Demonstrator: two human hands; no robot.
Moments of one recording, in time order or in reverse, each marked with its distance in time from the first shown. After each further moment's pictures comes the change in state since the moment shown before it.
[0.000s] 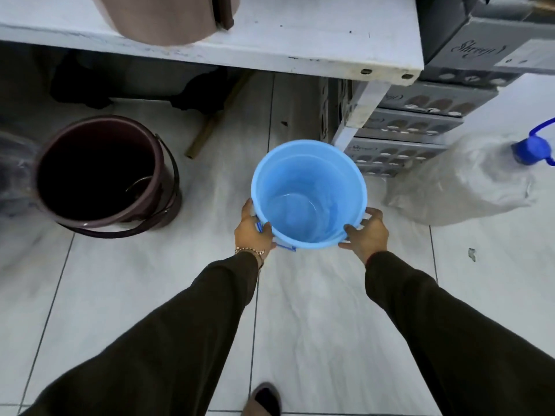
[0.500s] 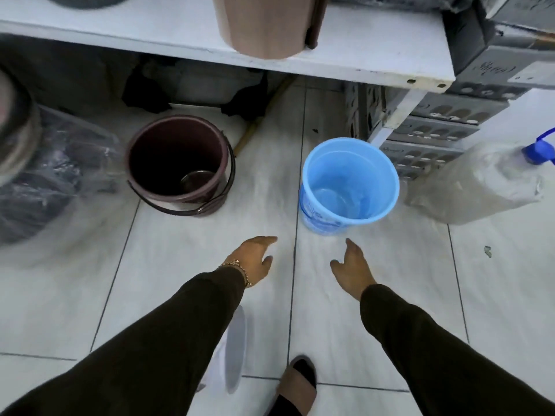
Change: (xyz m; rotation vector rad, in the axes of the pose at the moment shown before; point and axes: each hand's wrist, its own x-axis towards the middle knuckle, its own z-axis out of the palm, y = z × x) left_hand -0.086 -0.062 -0.167 0.949 -0.336 0.368; right_hand -0.180 0.048 0.071 -0.568 -0.291 -0.150
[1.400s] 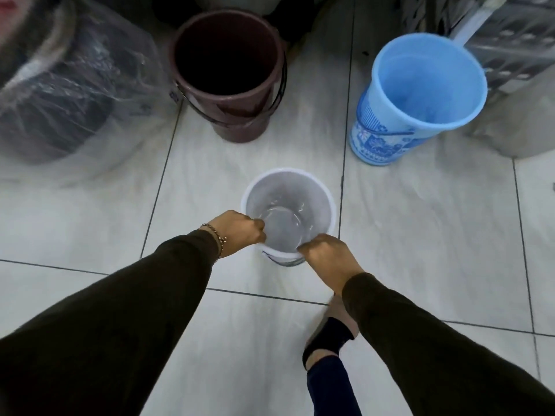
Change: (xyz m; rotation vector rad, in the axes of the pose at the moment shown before) left_hand -0.111 -0.171 0.052 0.956 -0.152 0.425; right_hand -0.078 0.042 0.229 -0.977 -0.022 -0.733
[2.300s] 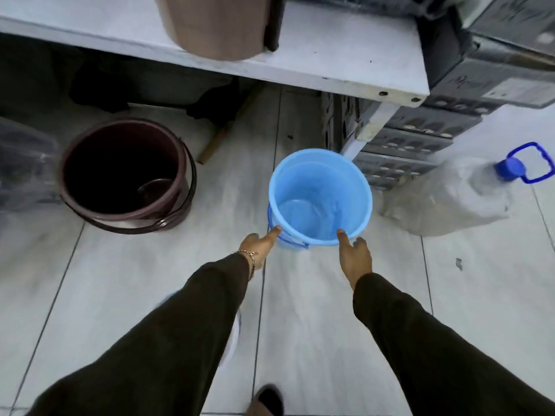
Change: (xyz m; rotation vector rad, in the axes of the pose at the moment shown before) left_hand 0.278 -0.002 -0.208 -2.018 0.066 -0.927; right_hand 0.053 0.317 -0.141 1.343 0.387 1.119
